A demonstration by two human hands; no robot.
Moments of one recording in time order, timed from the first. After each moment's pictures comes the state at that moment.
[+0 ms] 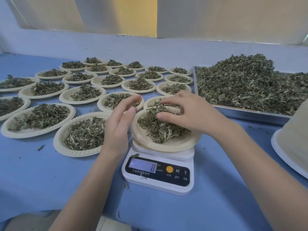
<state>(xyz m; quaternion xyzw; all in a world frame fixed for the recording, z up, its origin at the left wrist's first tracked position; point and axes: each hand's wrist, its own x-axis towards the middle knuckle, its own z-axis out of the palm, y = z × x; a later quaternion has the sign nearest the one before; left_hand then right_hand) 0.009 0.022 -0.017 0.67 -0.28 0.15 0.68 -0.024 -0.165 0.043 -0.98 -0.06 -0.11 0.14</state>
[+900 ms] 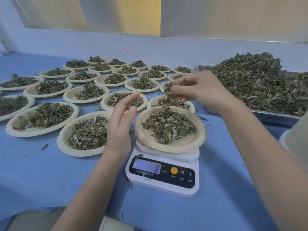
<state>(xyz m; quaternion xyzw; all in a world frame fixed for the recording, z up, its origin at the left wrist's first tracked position) 0.012 0.024 -0.019 0.67 -0.24 0.16 0.69 -0.001 -0.175 0.072 -0.84 -0.05 -0.13 0.53</state>
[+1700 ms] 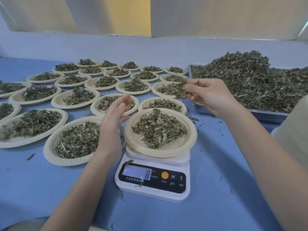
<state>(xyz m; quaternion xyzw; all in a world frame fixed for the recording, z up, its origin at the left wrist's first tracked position) 0.025 0.015 -0.013 0.62 -0.21 0.07 0.76 0.007 -0.224 0.050 -0.71 0.04 -0.18 0.68</state>
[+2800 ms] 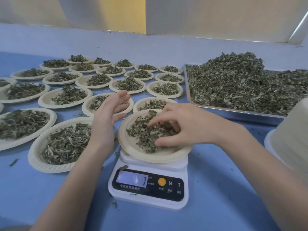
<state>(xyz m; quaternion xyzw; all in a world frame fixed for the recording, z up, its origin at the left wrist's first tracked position) 0.043 0.011 -0.002 0.62 -0.17 0.03 0.77 -0.033 -0.174 0.050 -0.98 -0.19 -0.03 0.10</state>
